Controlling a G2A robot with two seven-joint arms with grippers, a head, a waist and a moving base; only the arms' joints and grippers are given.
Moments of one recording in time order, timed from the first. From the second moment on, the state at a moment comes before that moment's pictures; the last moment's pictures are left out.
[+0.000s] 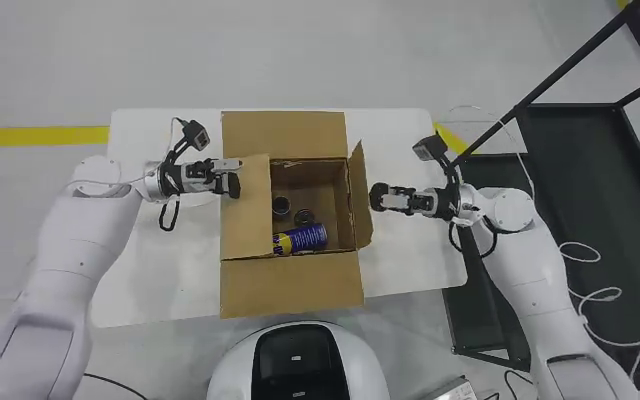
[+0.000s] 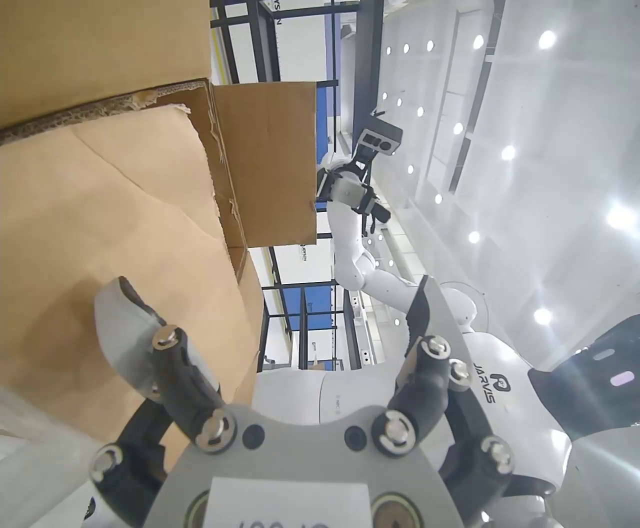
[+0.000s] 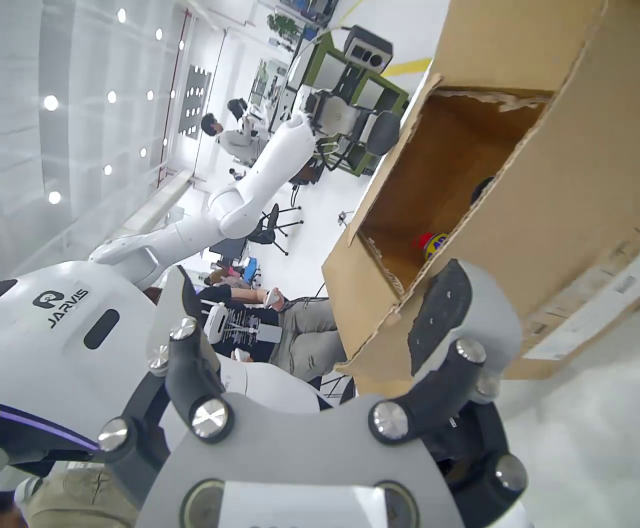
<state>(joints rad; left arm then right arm) 0.57 -1.14 -0.91 -0.75 -0.66 -0.38 -1.44 -1.12 -1.02 1.36 -1.45 0.47 -0.50 1.32</state>
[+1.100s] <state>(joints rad) 0.48 -1.11 -0.94 -0.76 -0.56 -0.43 -1.39 -0.97 -1.02 1.12 -1.38 0.18 -0.57 1.23</state>
